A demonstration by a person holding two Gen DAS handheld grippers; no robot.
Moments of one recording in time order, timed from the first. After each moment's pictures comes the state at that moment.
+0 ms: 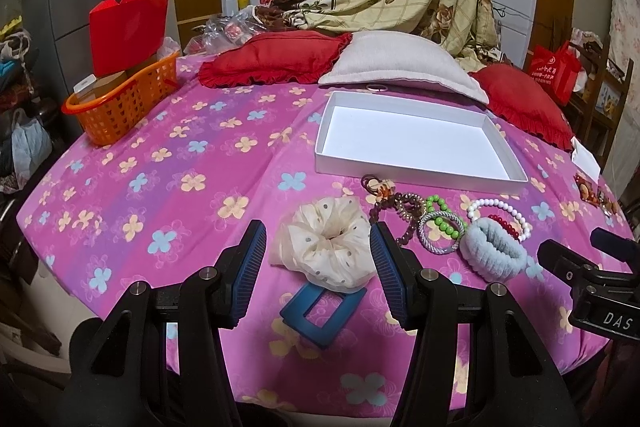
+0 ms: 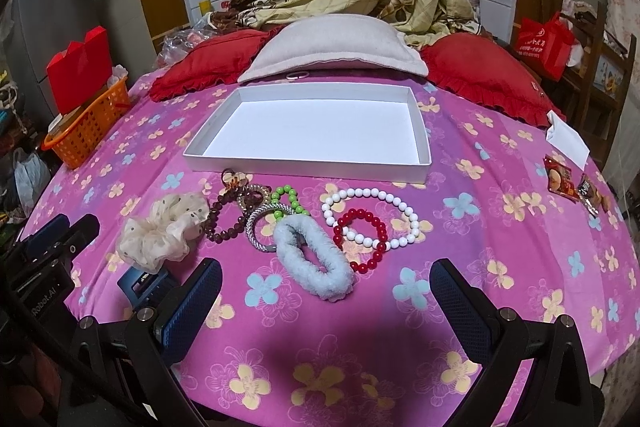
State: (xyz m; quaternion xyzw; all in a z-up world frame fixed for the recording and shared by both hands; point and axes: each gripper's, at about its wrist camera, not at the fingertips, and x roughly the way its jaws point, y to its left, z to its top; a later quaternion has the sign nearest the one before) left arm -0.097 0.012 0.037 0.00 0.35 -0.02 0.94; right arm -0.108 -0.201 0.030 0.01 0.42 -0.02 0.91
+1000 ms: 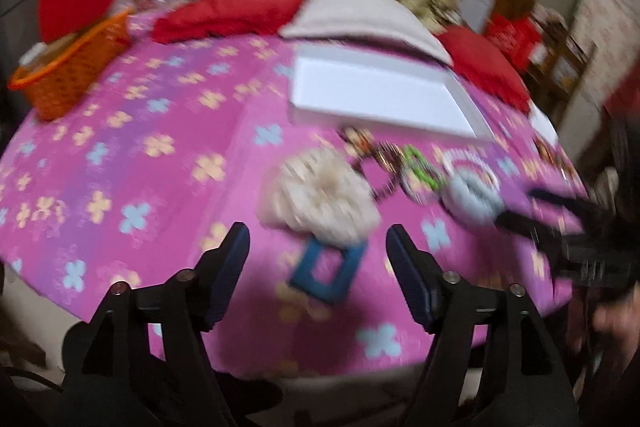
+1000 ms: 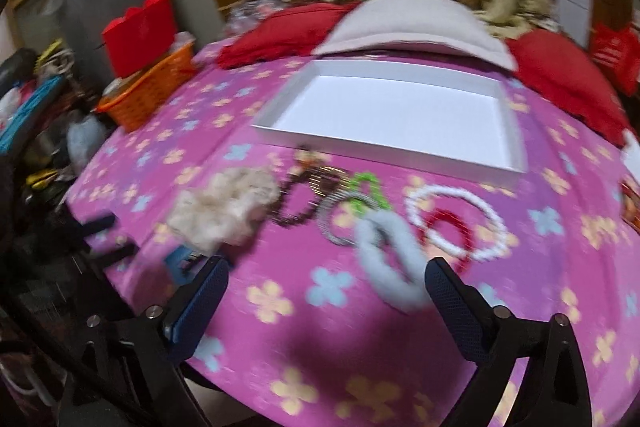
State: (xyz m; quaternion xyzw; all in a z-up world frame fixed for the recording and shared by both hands) left arm -0.091 0.050 0.017 -0.01 0.44 -0.14 0.89; right arm -0.079 -0.167 0.012 0.03 0.45 0.14 0.88
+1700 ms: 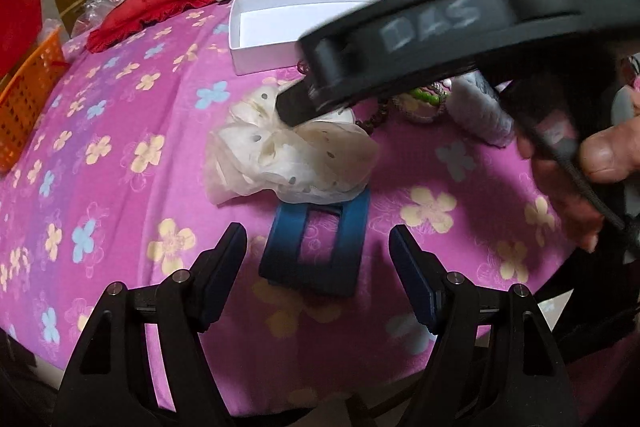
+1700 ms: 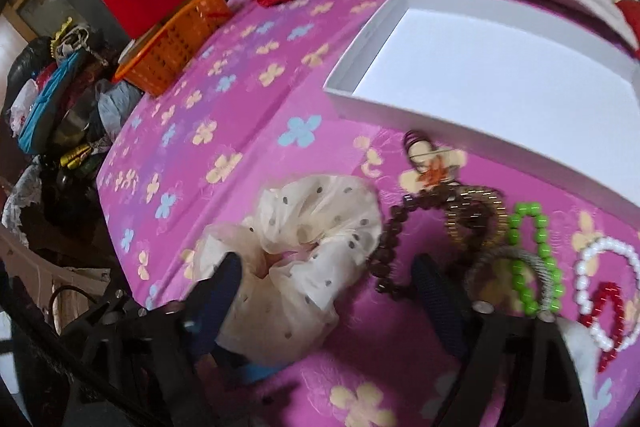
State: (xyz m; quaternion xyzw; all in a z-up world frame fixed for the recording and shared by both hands) left arm -0.069 0.027 -0.047 0.09 0.46 -0.21 0.86; right arm 0.025 -0.083 -0.062 0.06 0.58 0.23 0.78
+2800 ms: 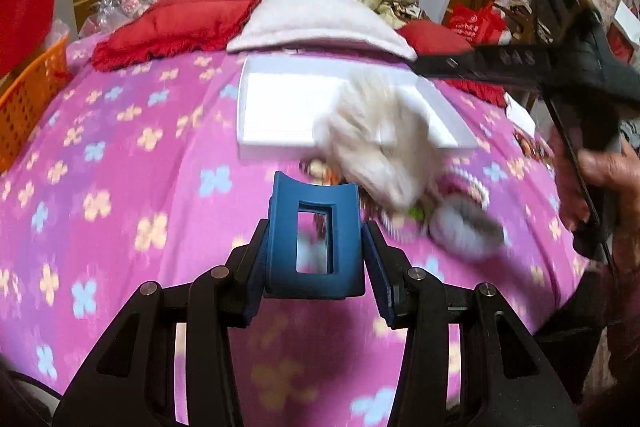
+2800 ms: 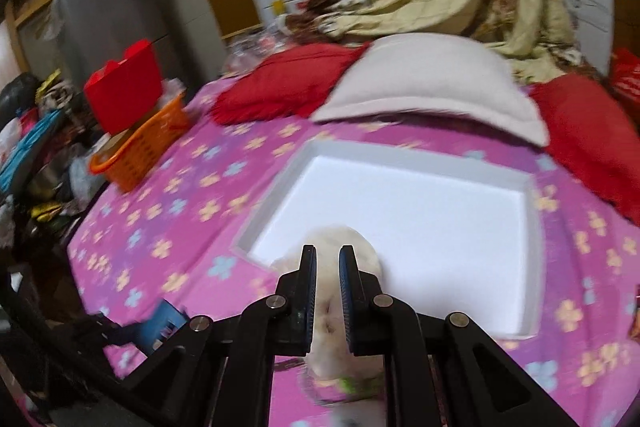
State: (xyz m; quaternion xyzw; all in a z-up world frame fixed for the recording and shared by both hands) left arm -0.022 0.024 0.012 0.00 0.41 -0.21 0.89; right arm 0.060 -0.192 0.045 0.04 0.44 0.13 0.89
